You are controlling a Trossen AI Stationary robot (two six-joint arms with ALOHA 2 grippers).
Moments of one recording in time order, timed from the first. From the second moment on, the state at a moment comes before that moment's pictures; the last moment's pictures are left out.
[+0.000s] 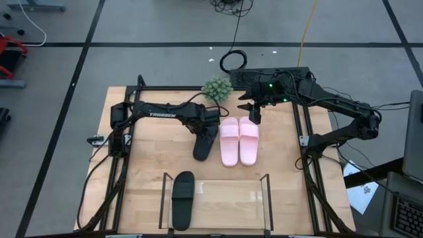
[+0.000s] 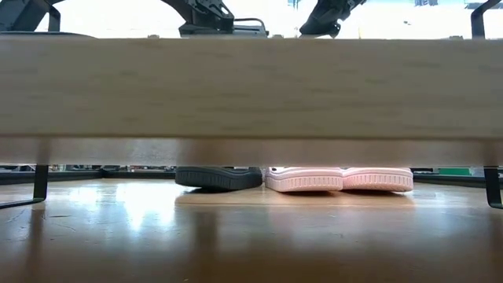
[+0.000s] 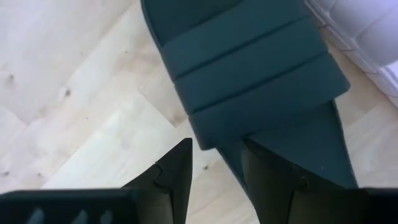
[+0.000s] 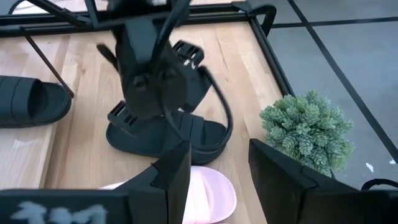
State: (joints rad) left arm 0.18 1.97 1.54 -1.05 -0.11 -0.64; right arm -0.35 1.30 1.37 -0.72 -0.13 -0.14
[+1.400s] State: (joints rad) left arm 0.14 1.97 1.46 -0.87 -0.22 -0.69; right arm -0.35 1.30 1.37 -0.63 -0.13 -0.12
